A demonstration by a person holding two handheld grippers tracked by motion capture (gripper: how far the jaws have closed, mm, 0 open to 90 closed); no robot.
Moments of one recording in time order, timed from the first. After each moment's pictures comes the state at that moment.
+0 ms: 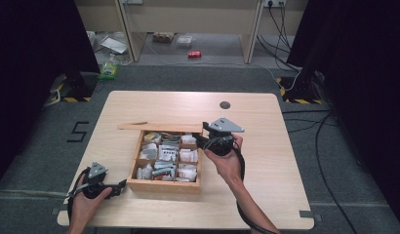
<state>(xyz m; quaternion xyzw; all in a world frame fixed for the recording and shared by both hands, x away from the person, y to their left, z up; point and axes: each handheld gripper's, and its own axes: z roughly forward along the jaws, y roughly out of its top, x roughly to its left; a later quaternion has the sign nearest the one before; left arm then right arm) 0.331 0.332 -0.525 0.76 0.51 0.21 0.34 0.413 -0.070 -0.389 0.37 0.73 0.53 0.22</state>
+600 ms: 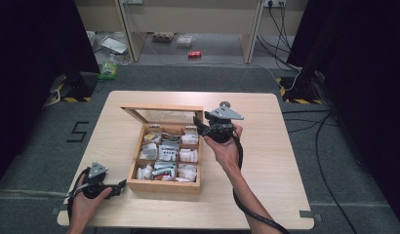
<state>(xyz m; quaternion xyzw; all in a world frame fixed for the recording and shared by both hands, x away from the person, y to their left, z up) 0.331 0.332 -0.525 0.76 0.51 0.21 0.34 0.443 -0.068 -0.380 0.40 0.72 0.52 0.23</state>
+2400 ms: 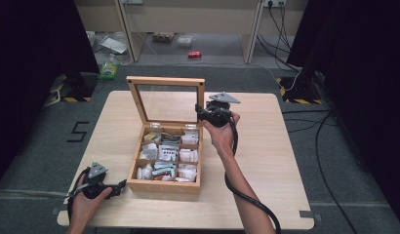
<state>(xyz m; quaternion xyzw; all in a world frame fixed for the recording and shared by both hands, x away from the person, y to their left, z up) 0.331 0.332 -0.526 0.76 0.51 0.21 0.34 0.490 -0.061 -0.376 0.46 0.70 0.50 0.23</state>
